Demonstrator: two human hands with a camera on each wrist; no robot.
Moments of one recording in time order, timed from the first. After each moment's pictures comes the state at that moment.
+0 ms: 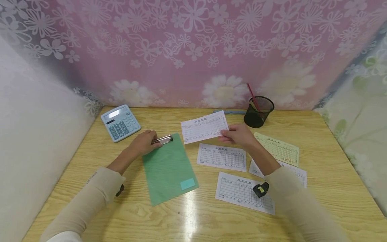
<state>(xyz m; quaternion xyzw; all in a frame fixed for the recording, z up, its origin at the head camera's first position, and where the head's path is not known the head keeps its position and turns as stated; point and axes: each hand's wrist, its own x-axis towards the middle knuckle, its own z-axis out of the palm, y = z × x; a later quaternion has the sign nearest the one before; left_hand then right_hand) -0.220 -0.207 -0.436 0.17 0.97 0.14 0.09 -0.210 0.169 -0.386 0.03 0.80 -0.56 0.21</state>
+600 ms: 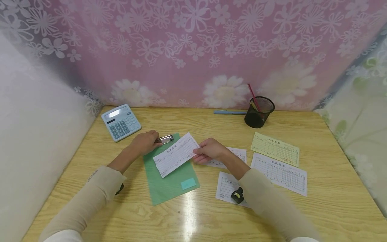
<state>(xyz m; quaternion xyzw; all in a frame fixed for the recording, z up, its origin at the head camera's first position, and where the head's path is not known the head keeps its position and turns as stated) -0.220 -0.204 -0.435 0.22 0.97 0.06 0.05 -0.195 0.086 -0.417 0.00 0.74 -0.57 0.36</state>
